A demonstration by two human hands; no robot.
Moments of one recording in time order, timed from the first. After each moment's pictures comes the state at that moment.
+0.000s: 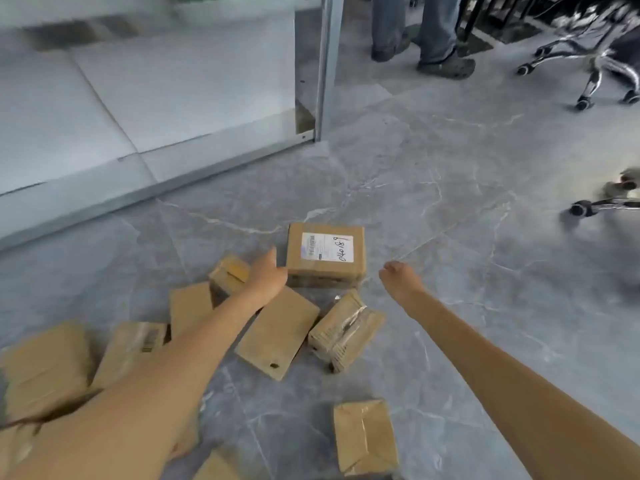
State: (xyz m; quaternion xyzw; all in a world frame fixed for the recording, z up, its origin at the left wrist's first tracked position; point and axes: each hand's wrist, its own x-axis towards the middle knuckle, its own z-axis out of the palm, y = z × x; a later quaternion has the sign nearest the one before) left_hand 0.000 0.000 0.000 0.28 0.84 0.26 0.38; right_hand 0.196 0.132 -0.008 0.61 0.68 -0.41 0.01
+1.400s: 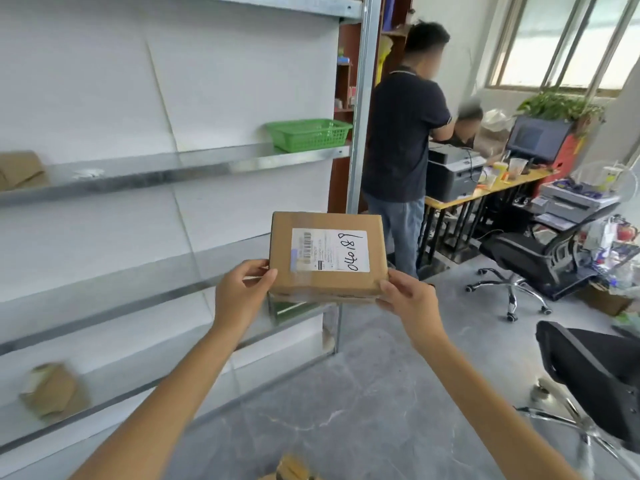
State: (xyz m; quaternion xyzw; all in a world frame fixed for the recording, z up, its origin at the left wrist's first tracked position) left_hand -0.036 -0.115 0.900 0.30 0.75 0.58 0.07; right_hand 0.170 0.039 0.880 0.37 0.64 -0.55 -0.39
